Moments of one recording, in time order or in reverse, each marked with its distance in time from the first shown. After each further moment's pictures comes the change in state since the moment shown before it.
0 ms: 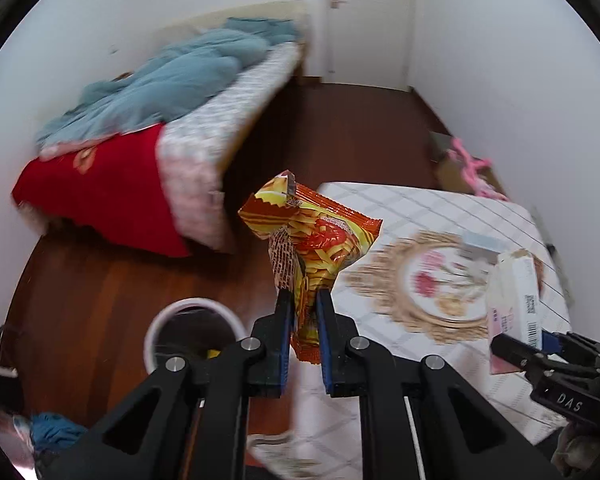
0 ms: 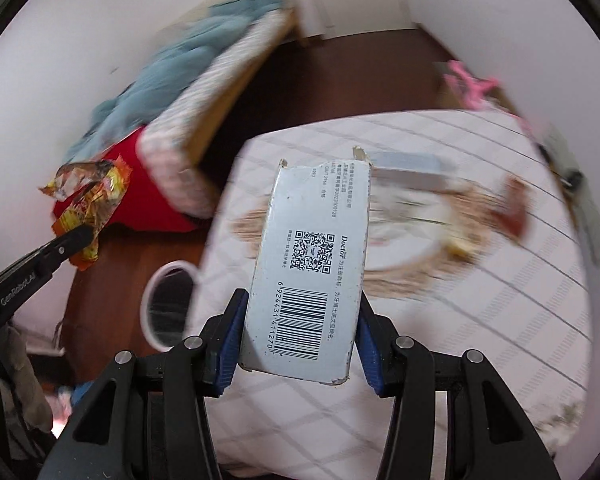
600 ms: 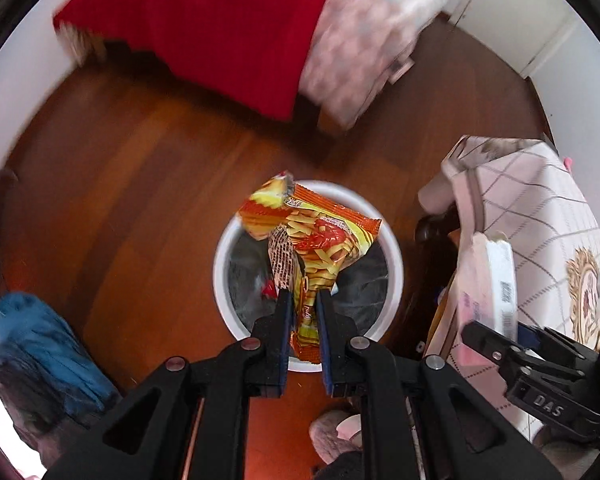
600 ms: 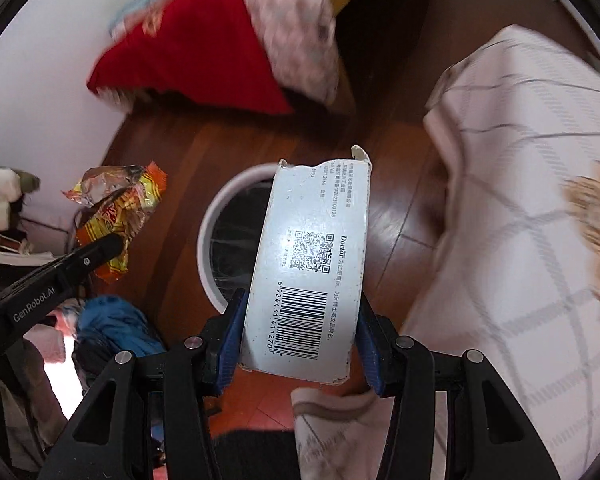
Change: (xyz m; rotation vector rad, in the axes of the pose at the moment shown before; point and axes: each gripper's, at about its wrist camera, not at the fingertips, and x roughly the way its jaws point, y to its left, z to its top) left arm 0.192 0.265 -0.092 -0.419 0.414 0.029; right arm 0.297 0.227 -0.024 -0.231 0.422 0.090
